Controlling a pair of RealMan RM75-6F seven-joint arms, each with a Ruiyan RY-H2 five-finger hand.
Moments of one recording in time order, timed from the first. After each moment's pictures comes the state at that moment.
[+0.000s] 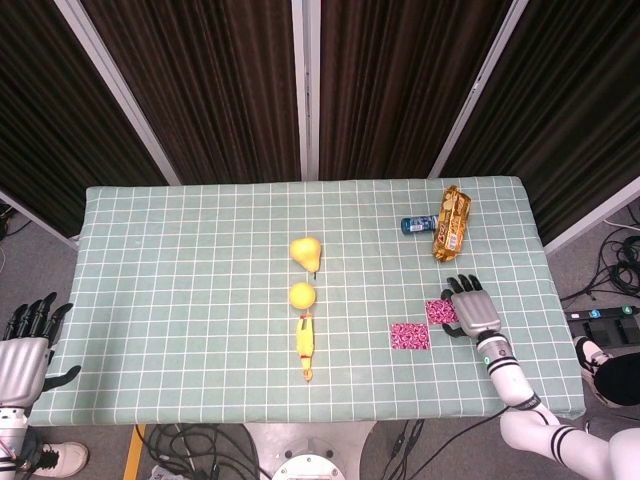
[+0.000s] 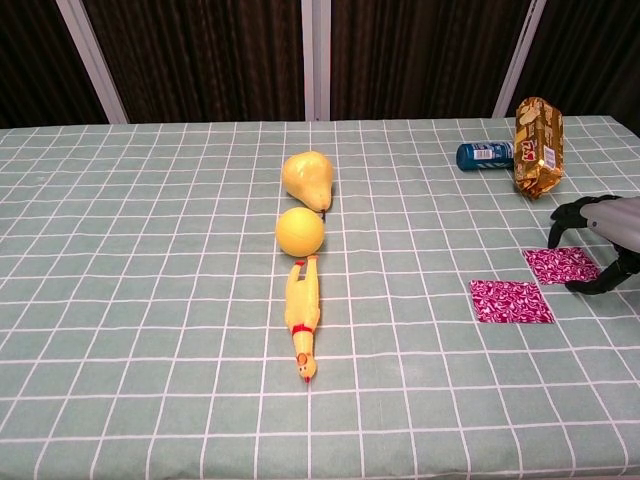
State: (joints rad) left arm -0.04 -1.17 -0.02 -1.59 1.45 1.47 0.12; right arm 0.52 -1.61 0.07 -1.06 -1.17 0.86 -0.25
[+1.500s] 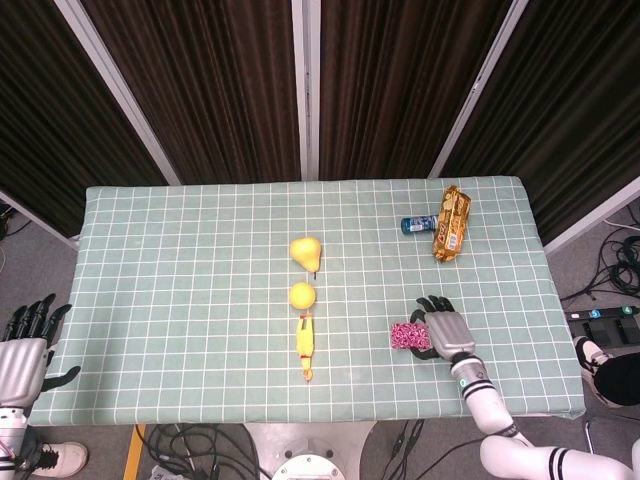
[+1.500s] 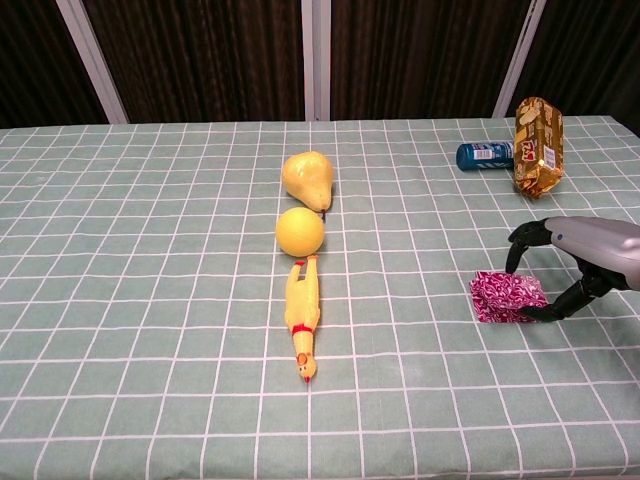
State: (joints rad) left arm -0.04 -1.18 -0.02 -1.55 1.45 1.46 0.08; right arm 0.51 -1.53 0.08 -1.53 -0.94 0.96 -0.45
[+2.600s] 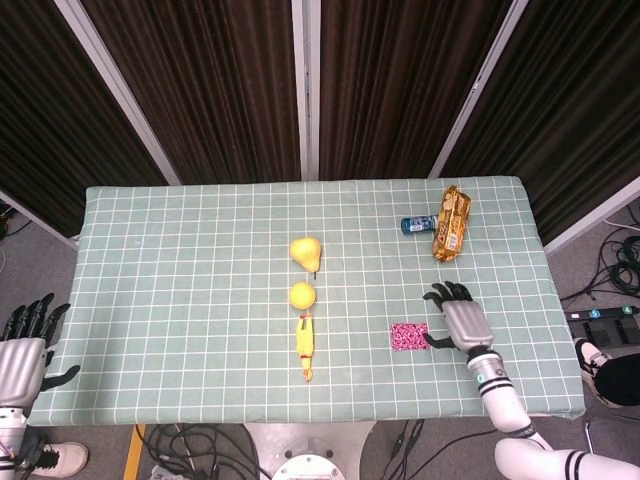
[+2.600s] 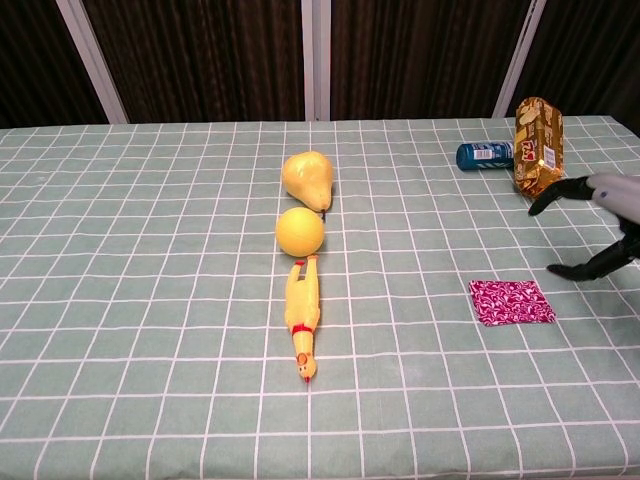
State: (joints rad) left arm -0.04 -1.19 -0.02 -1.53 1.45 1.47 0.07; right arm 0.46 -1.44 0.09 -1.55 -1.08 1.07 -0.27
